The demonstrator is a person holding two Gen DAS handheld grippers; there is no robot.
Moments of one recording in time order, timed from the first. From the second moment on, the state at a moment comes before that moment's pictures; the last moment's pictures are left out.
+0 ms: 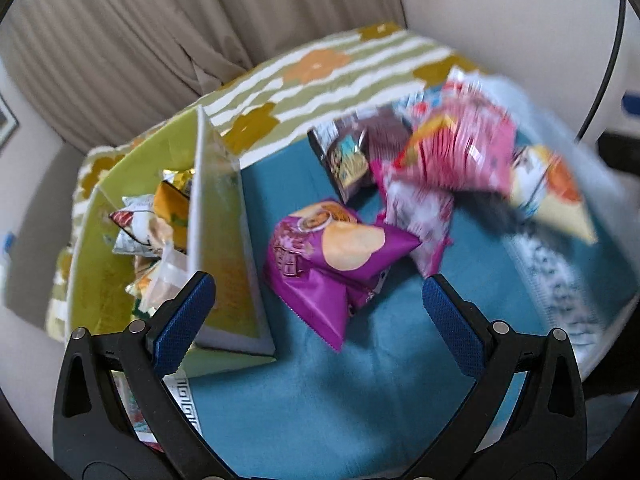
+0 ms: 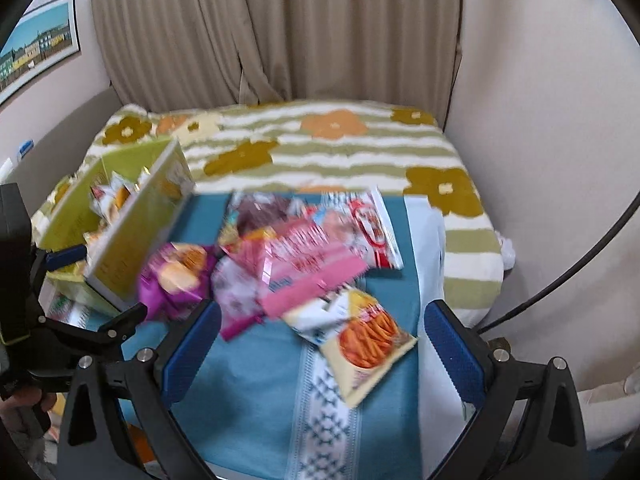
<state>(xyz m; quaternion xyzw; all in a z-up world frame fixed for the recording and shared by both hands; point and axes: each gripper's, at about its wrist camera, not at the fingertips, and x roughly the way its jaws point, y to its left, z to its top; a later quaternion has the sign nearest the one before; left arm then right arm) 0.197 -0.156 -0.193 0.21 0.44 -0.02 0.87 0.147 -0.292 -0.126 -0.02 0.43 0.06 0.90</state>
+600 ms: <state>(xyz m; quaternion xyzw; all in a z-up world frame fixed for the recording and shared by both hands) 0.243 -0.192 -0.271 0.34 0.46 0.01 0.82 0.184 -0.316 -0.211 -0.04 0.48 0.12 0.87</state>
